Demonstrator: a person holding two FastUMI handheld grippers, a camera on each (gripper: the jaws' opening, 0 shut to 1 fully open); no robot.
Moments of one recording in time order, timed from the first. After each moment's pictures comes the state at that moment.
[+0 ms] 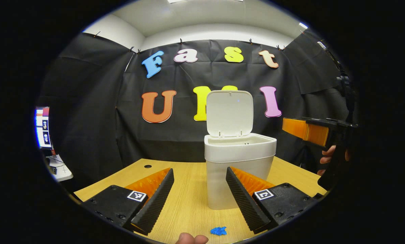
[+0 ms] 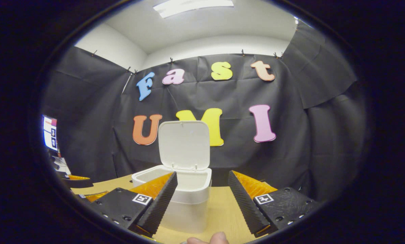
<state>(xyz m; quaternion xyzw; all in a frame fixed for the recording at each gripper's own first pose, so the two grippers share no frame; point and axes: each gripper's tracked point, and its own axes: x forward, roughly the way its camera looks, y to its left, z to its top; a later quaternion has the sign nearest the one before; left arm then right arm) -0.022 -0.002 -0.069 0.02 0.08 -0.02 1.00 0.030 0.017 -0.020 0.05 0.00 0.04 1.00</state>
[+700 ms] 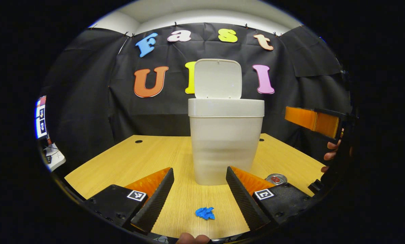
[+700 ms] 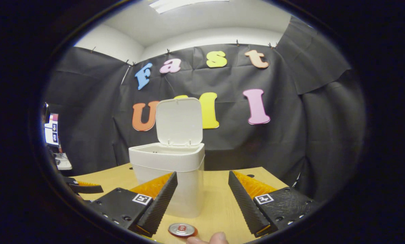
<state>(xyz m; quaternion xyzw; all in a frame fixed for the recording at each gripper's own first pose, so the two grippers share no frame) -0.059 -0.032 -0.162 0.01 0.18 -0.04 0.98 -0.002 -0.015 -0.093 0.05 0.05 0.03 1.00</state>
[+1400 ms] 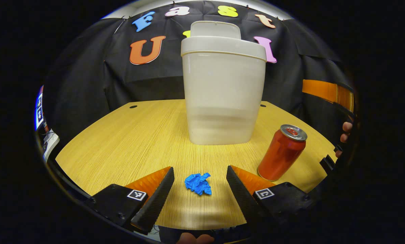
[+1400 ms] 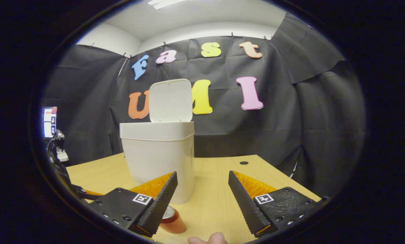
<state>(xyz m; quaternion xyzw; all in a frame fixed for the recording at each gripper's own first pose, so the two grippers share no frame) -0.091 -0.044 -0.270 0.01 0.31 -0.04 0.95 -0.014 -0.035 -0.163 0.06 0.09 0.03 0.99</state>
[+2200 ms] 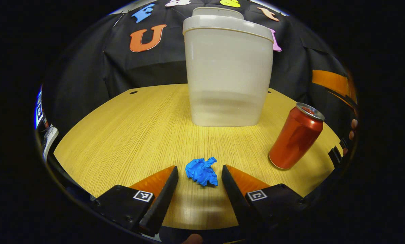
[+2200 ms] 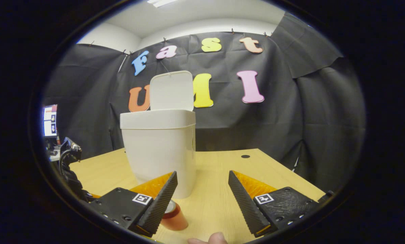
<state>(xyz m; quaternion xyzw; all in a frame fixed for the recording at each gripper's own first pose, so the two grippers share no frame) -0.096 -0.038 -0.308 0.01 0.35 -0.03 0.93 -0.020 -0.029 -0.183 0.07 0.10 0.03 0.99</state>
